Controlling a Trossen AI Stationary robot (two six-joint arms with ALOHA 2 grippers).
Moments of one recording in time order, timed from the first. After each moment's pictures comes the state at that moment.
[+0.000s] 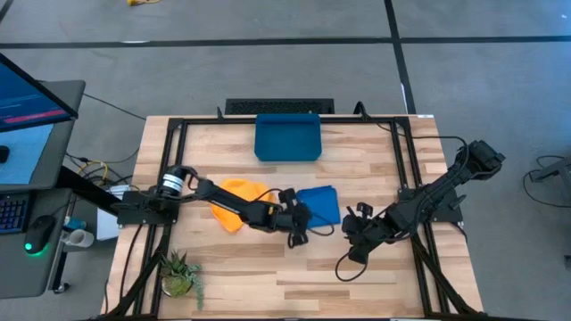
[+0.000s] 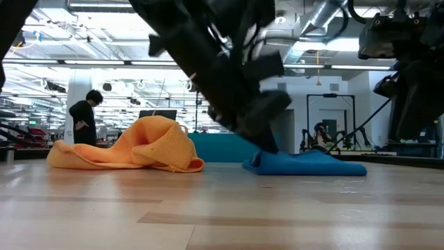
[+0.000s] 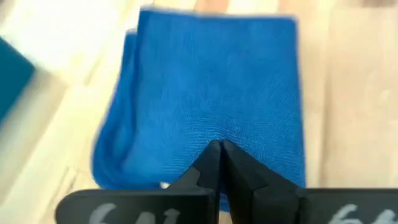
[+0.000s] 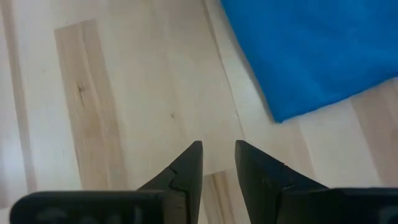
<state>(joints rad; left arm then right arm) -0.21 2.11 1.34 -0.08 -0.50 -0.23 0.59 1.40 0.72 -0.52 0.27 0.74</state>
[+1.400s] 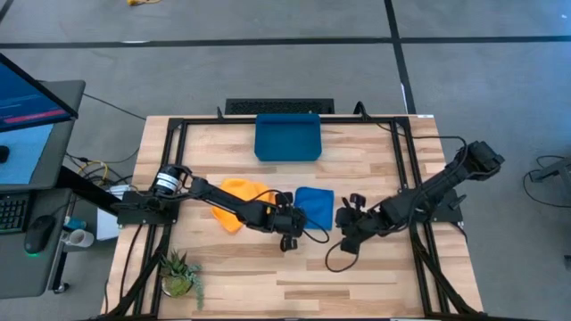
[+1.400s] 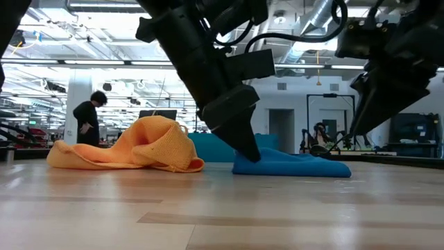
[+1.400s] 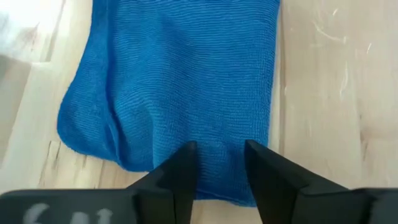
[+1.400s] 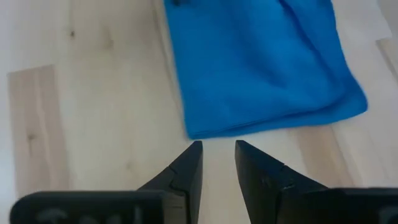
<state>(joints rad) -0.22 2.06 1.34 -0.28 -0.37 -0.16 0.48 1.41 0.72 -0.46 0.37 0.58</state>
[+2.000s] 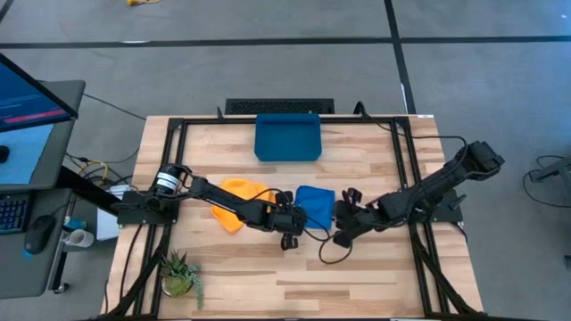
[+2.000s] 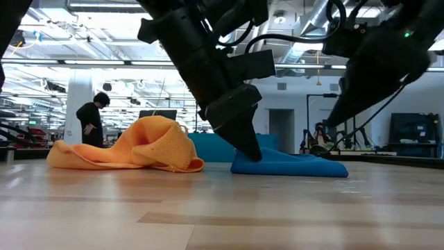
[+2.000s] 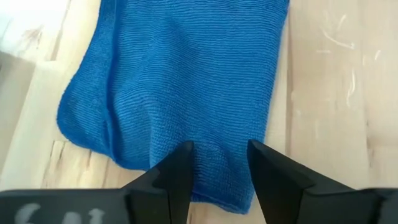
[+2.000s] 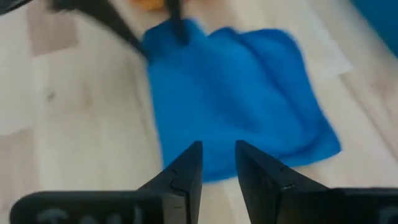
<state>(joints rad) -0.22 2.06 1.34 -0.27 -0.37 -0.18 0.43 1.41 0.69 -0.32 0.46 0.58</state>
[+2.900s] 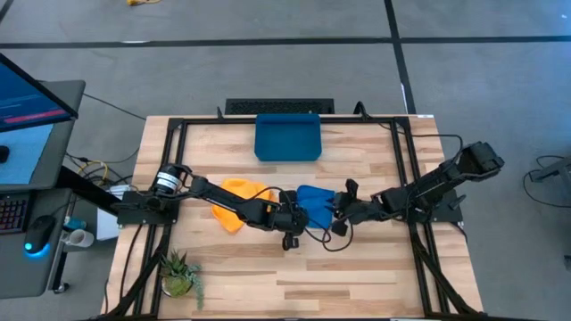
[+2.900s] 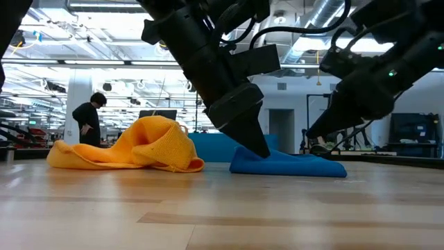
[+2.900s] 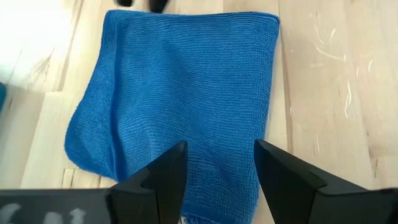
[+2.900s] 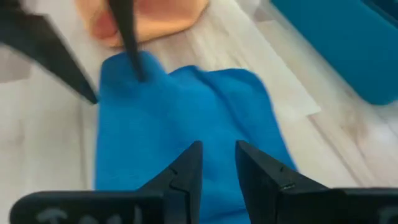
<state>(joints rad) -0.22 2.06 1.34 -0.22 -0.37 -0.07 0.31 1.41 0.43 0.20 0.53 0.33</state>
